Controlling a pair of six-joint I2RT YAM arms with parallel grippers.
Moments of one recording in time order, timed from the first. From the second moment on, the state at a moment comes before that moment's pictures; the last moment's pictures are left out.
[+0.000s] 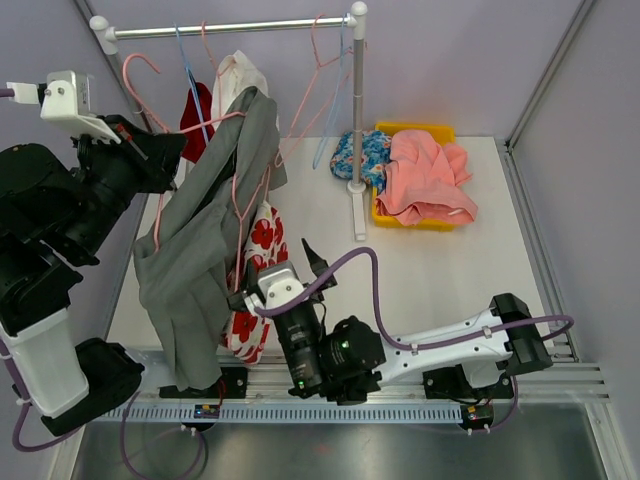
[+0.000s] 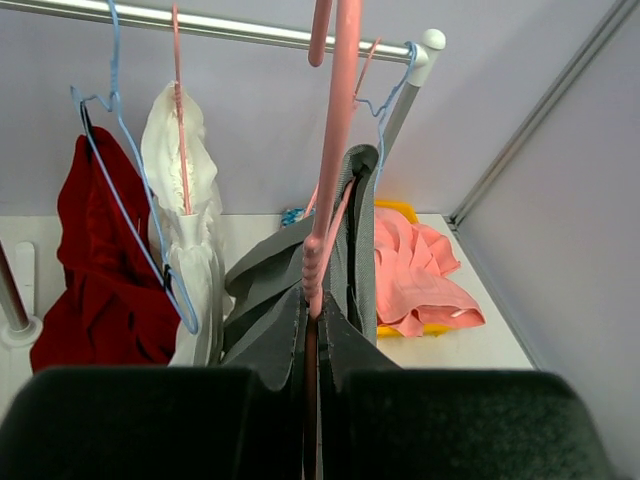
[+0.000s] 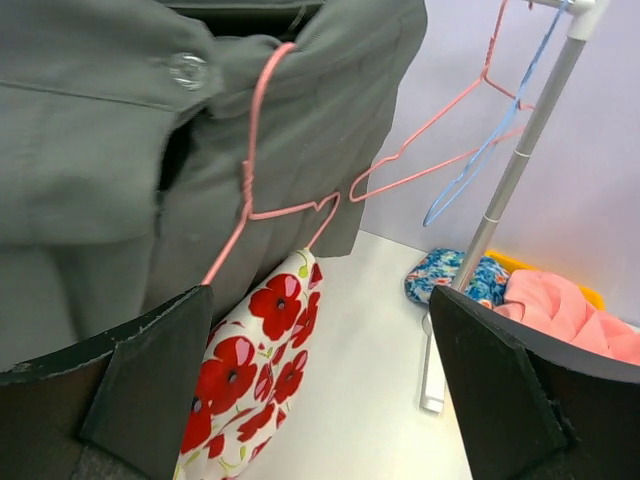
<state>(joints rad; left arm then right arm) -0.64 1.24 2.39 -1.14 -0.34 -0.30 1.77 1.64 1.44 1.06 1.31 -1.01</state>
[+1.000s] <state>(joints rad) -0.64 1.18 2.32 -1.11 -0.27 -0.34 1.65 1.70 1.45 0.32 1.21 -0.13</state>
